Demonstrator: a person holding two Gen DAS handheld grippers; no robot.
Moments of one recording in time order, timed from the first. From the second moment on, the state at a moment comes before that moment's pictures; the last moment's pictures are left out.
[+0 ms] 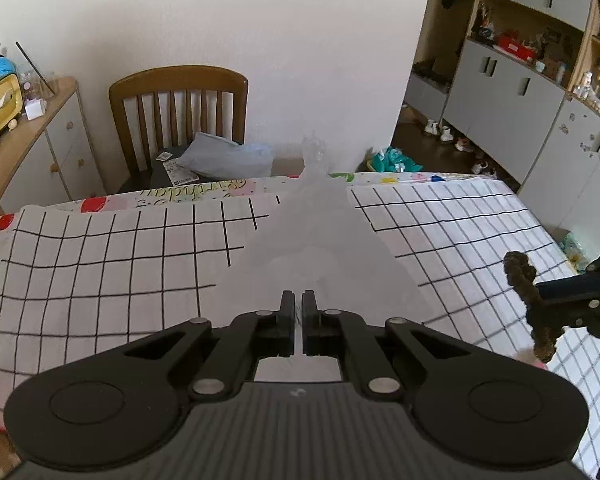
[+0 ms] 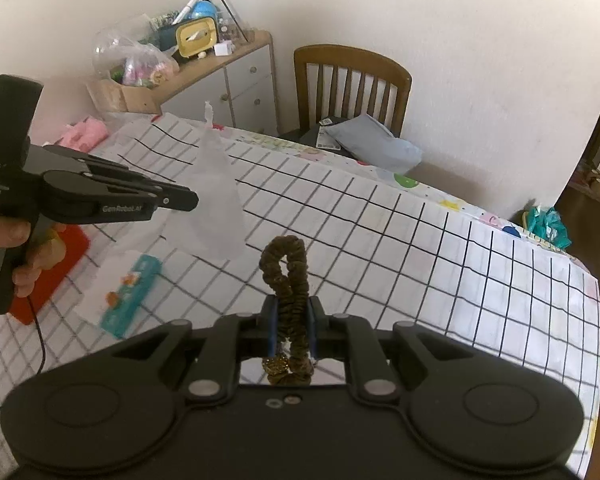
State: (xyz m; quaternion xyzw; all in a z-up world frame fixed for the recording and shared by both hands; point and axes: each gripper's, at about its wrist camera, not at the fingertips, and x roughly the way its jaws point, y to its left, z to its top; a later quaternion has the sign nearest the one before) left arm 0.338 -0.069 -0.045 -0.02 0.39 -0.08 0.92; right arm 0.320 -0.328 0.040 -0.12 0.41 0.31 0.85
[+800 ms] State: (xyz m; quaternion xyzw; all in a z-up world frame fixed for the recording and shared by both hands) left arm 0.179 0.053 0.003 -0.03 0.37 -0.01 0.93; right arm 0.207 -0.199 0.076 -0.11 0.39 0.39 0.83
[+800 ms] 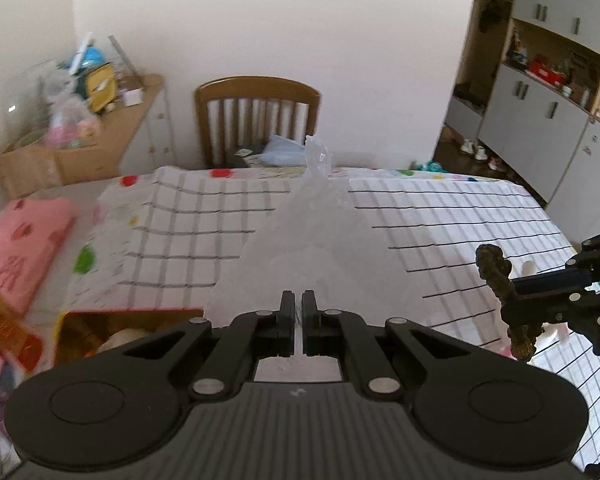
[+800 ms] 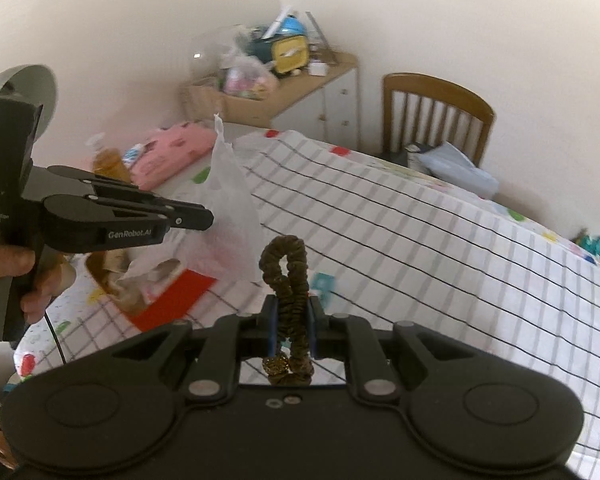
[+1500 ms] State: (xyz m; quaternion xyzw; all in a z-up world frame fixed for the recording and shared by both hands) left arm 0.129 0.177 -0.025 -0.09 0.39 0.12 0.91; right arm 0.195 -0.054 0.042 -0.13 0.40 0.45 0.79
